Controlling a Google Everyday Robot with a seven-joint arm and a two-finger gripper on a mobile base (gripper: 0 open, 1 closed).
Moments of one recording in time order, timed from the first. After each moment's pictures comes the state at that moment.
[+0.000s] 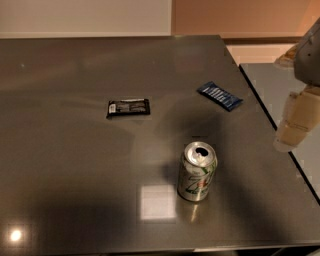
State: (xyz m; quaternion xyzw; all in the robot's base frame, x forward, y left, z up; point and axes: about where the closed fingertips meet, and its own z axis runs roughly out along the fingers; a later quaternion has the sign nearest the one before) arm 0.438 -0.217 0.976 -0.60 0.78 -0.03 0.16
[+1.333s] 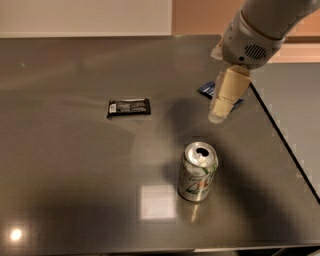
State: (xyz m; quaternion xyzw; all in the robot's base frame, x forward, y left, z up) arm 0.514 -0.121 0.962 -0.64 0.74 0.04 0.19
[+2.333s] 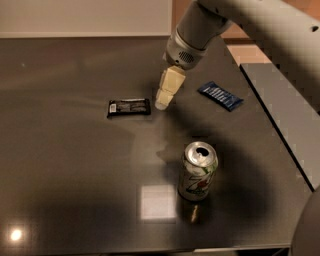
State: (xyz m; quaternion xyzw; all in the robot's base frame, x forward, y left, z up) arm 0.623 -0.016 0.902 -0.66 0.71 0.09 0.22
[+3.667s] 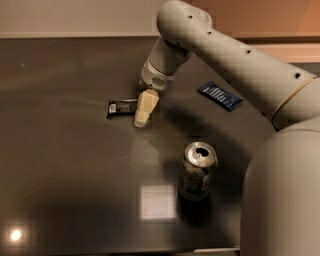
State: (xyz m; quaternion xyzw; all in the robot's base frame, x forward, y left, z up) arm 0.642 0.055 0.814 -0.68 0.69 0.15 0.18
